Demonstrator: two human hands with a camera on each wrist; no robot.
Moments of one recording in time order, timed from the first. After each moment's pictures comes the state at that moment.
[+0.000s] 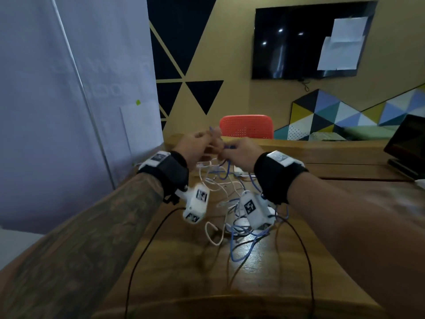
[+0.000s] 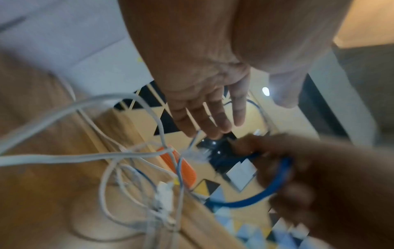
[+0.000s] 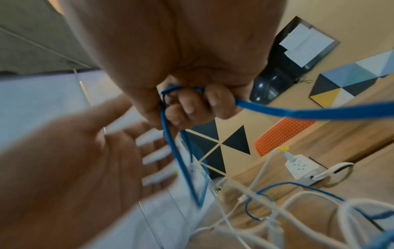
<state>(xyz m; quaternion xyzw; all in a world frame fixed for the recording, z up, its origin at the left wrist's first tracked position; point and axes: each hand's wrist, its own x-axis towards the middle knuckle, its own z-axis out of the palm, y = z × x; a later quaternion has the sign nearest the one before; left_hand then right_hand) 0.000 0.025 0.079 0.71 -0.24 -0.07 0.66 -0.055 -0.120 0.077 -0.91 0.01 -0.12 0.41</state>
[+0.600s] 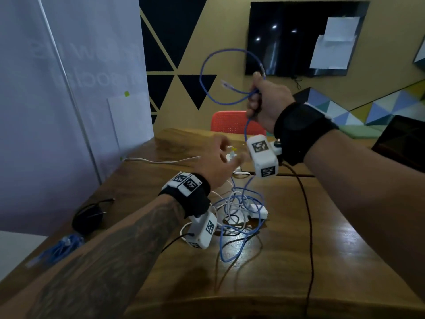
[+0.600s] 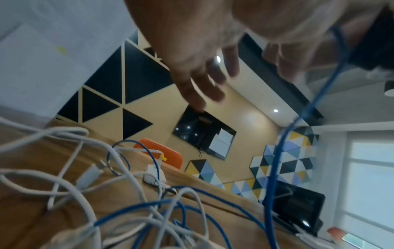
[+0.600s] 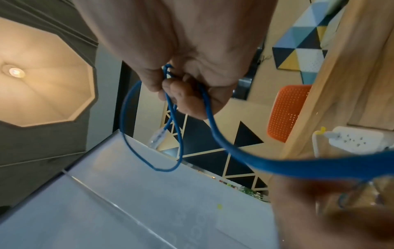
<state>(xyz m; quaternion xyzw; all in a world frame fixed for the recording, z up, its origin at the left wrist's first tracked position) -0.019 -0.022 0.031 0.79 -0.32 0.13 0.50 -0.049 -0.161 0.157 -0.60 0.01 -0.24 0.76</state>
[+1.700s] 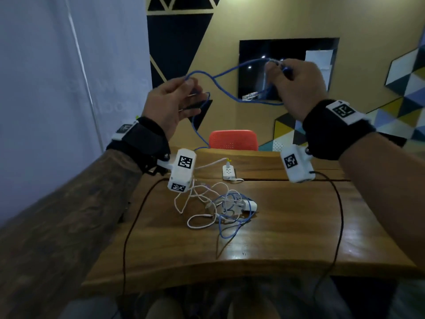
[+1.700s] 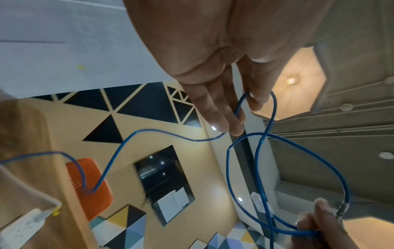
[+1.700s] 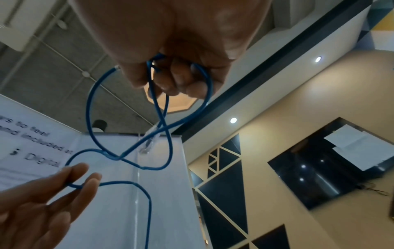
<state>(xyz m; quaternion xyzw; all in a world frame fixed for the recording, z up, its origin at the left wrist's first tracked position) -0.131 0.086 0.187 0.55 -0.36 0.08 0.75 -0.222 -0.157 0.210 -0.80 -0.06 -0.52 0.28</state>
